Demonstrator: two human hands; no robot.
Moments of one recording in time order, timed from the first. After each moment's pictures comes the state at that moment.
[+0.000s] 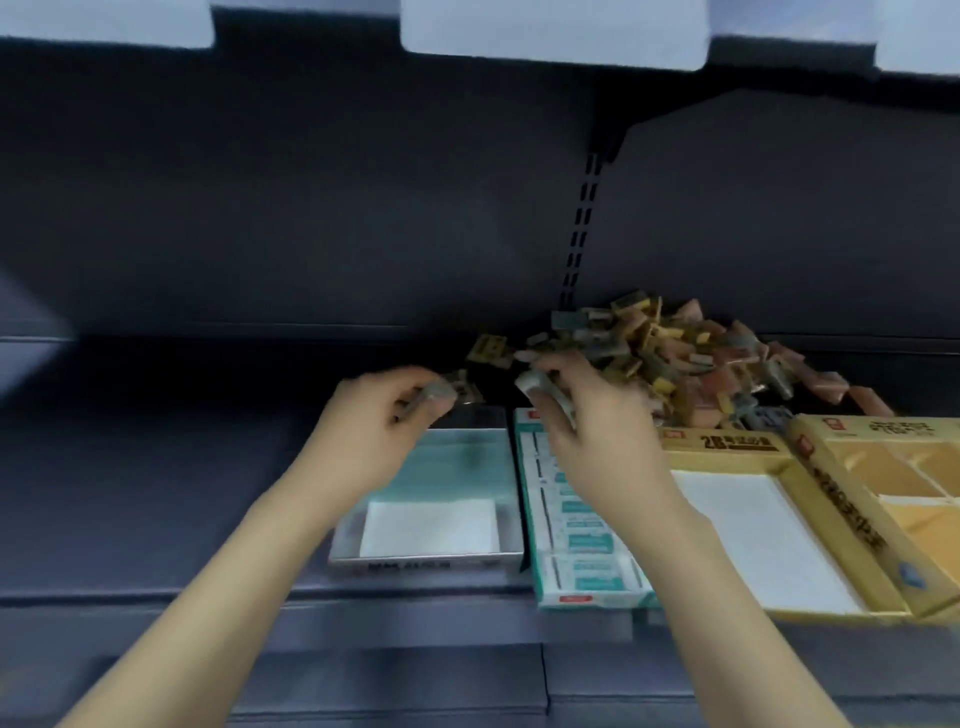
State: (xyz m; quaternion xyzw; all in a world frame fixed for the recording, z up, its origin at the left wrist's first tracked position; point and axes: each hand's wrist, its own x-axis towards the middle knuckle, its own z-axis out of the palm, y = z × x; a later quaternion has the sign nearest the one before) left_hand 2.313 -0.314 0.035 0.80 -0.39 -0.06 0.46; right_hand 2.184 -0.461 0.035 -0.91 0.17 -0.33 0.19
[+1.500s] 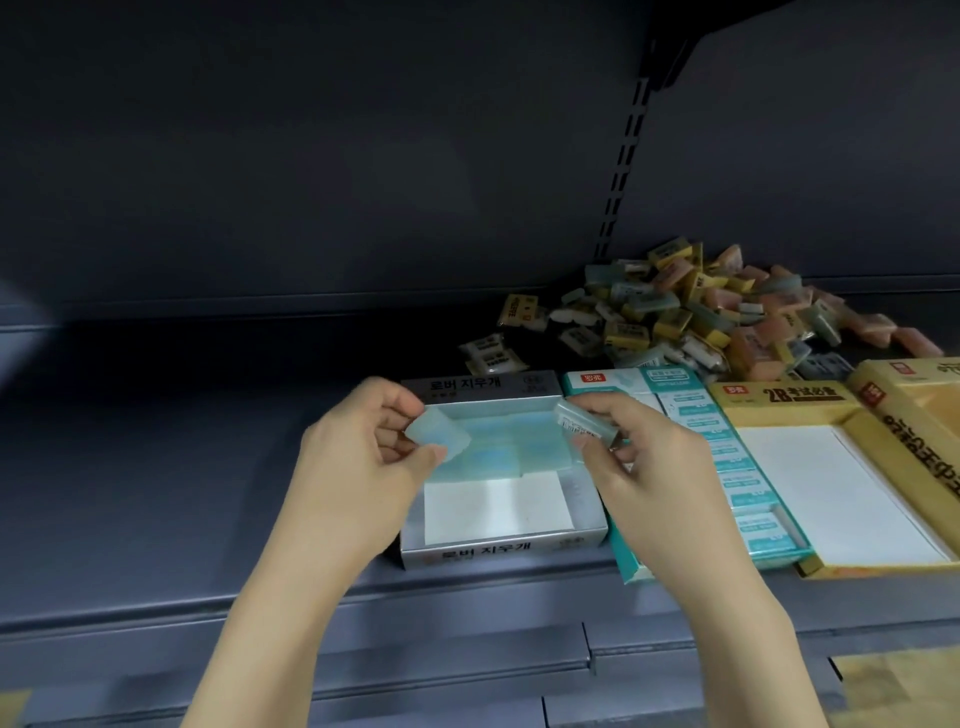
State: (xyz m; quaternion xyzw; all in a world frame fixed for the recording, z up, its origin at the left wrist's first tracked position) left_hand 2.308 -0.259 0.027 0.80 -0.29 -0.12 0.51; right_hand 2.171 -0.405 0.007 -0.85 0.28 -0.29 0.33
